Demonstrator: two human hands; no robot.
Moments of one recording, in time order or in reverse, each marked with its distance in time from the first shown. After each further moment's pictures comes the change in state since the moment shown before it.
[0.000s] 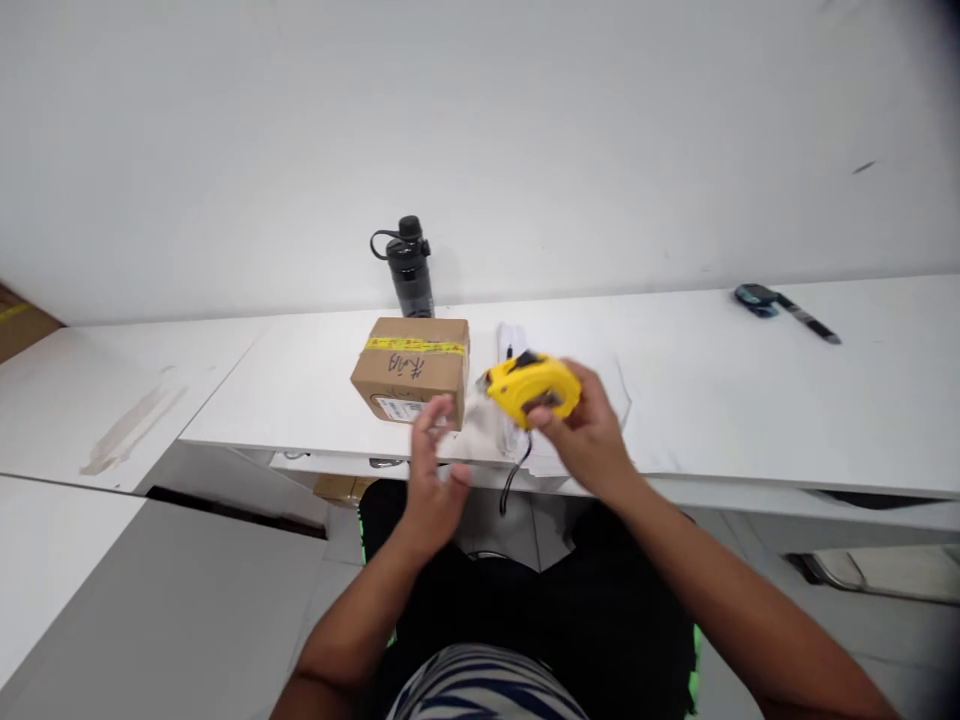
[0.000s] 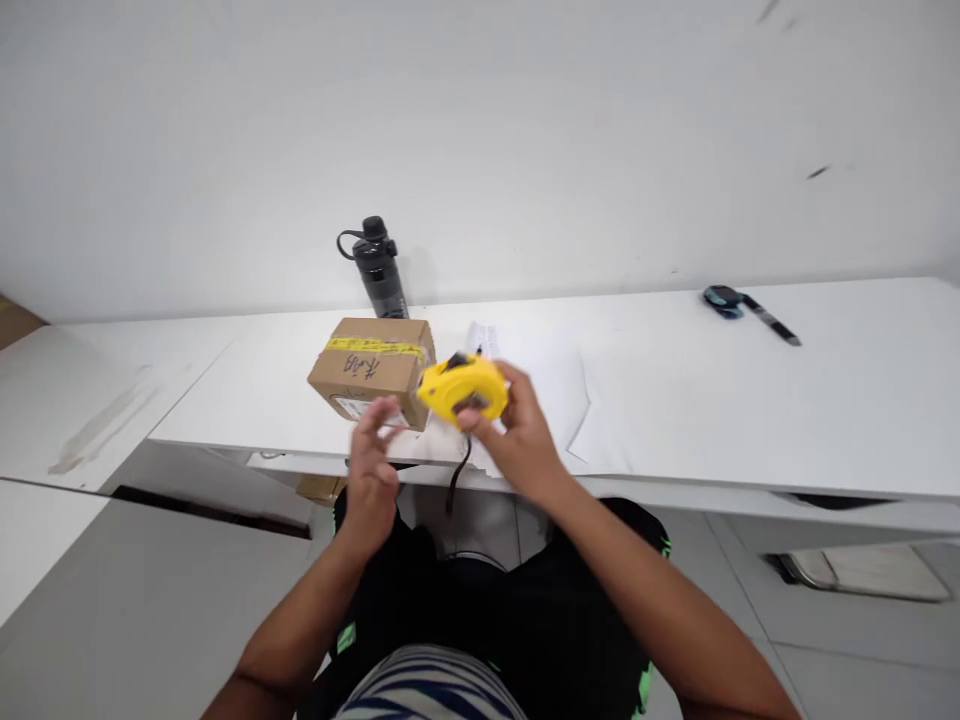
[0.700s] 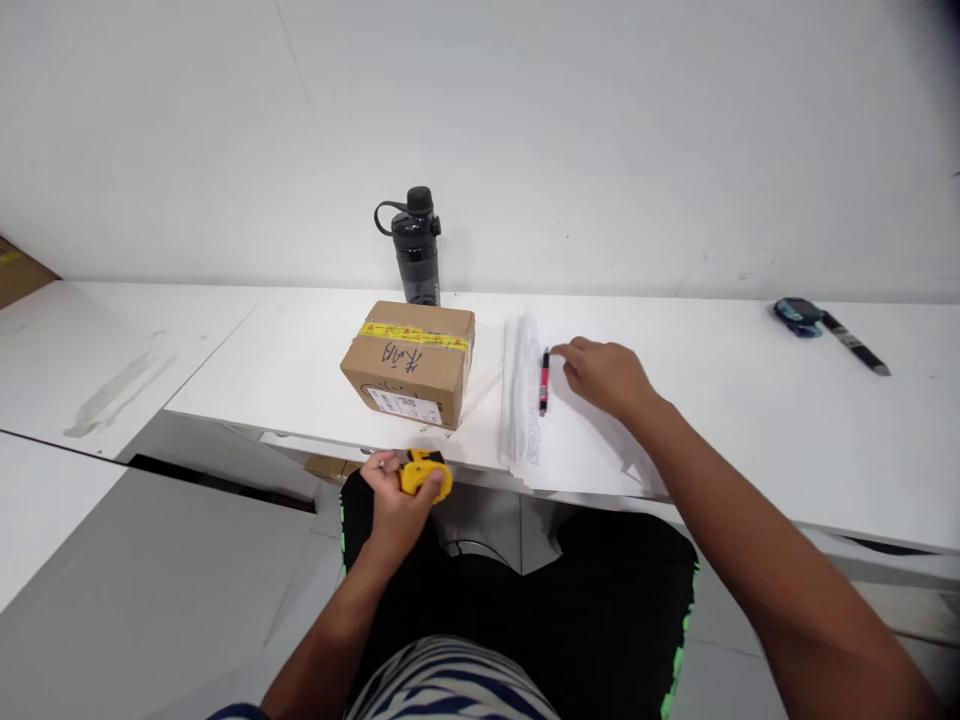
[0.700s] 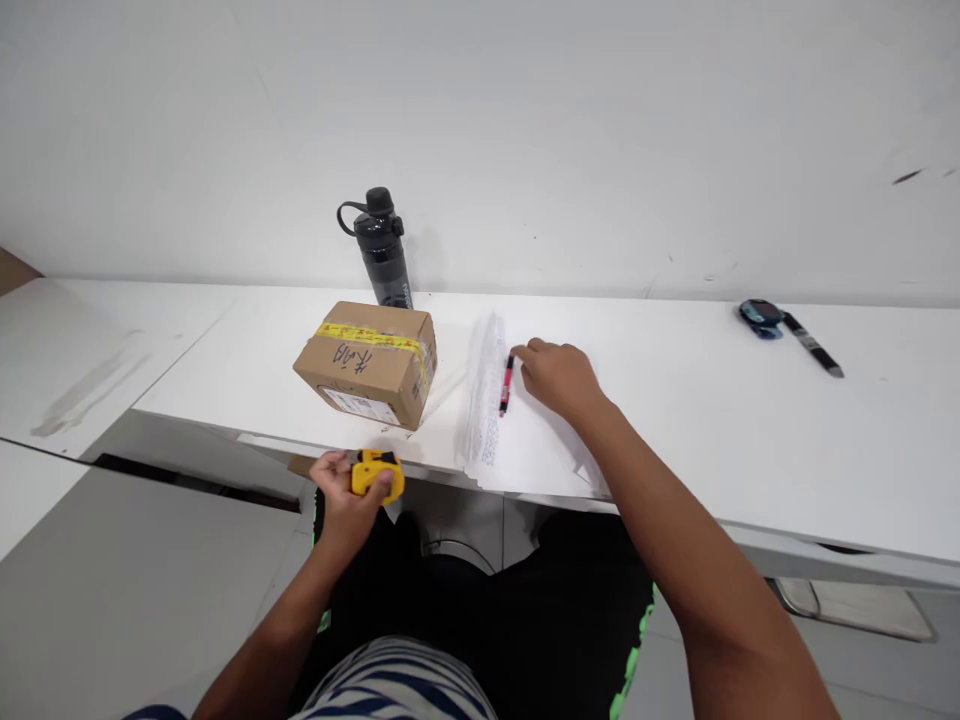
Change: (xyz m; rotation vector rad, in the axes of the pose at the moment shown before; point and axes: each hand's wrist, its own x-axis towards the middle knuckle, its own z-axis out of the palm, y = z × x) left_hand -0.039 -0.043 -0.014 0.176 0.270 -0.464; right_hand 0.095 0.093 -0.062 -1.260 -0.564 -0.047
